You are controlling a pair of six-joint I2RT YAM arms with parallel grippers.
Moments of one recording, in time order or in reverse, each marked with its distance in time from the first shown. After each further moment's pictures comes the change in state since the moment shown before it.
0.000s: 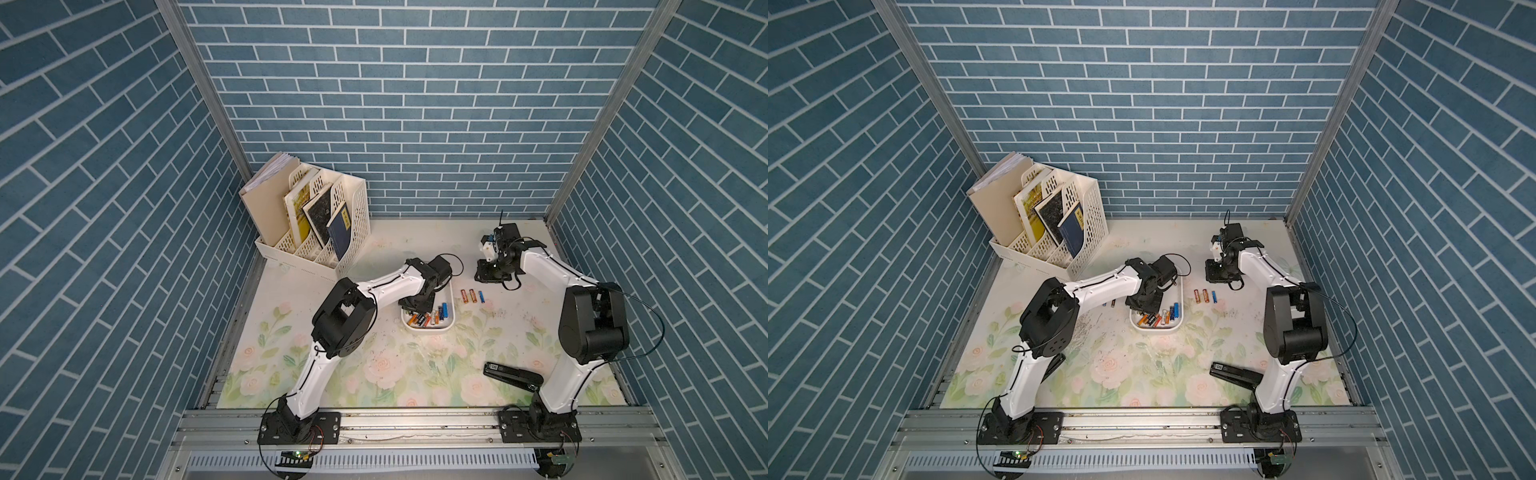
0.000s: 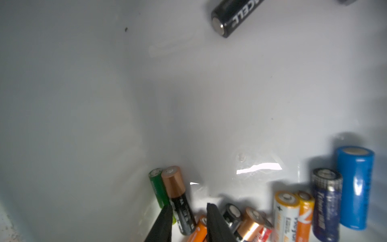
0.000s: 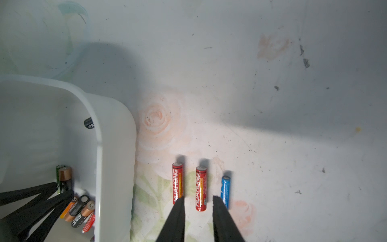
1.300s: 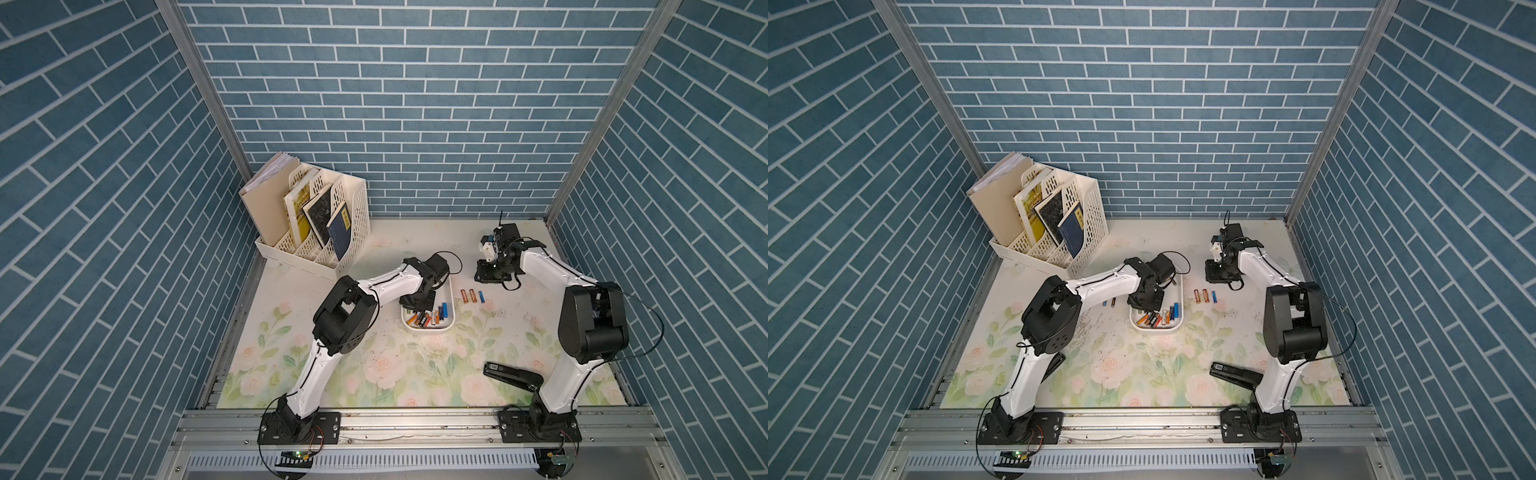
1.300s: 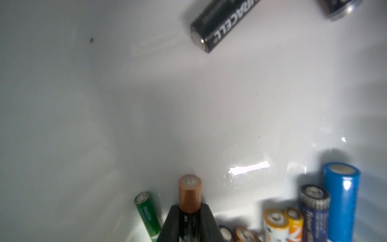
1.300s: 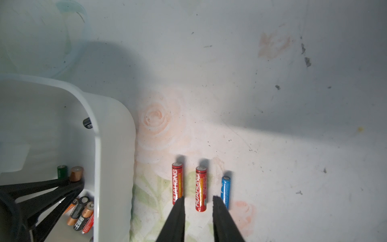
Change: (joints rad) left arm 0.033 0.023 -0.006 0.072 0.085 0.030; right arm 0.000 0.005 0.002 -0.001 0.000 0.000
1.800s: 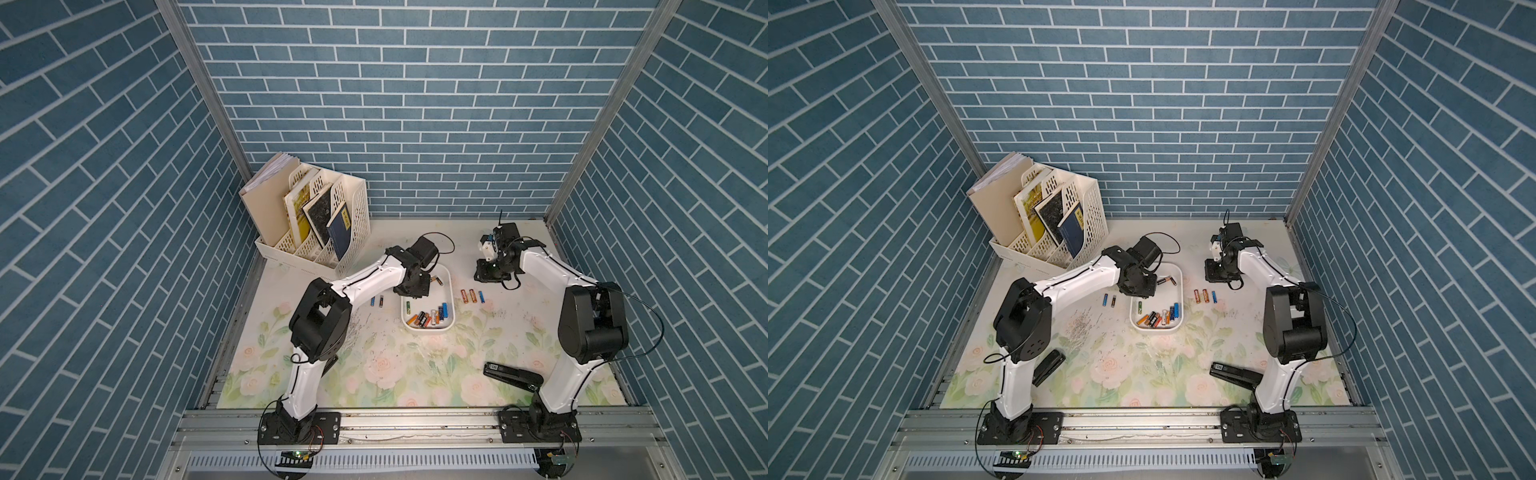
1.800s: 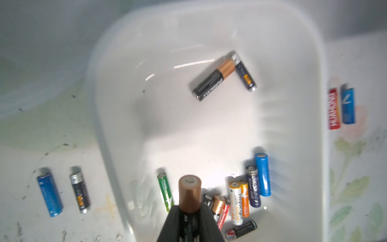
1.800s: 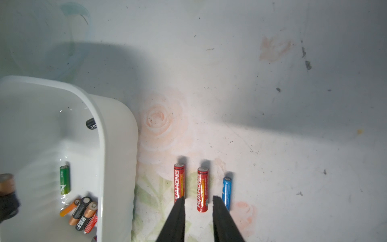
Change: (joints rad) left arm 0.070 -0.209 -0.056 0.058 0.067 0.003; right arm 0.007 0.000 0.009 -0.003 0.000 0.001
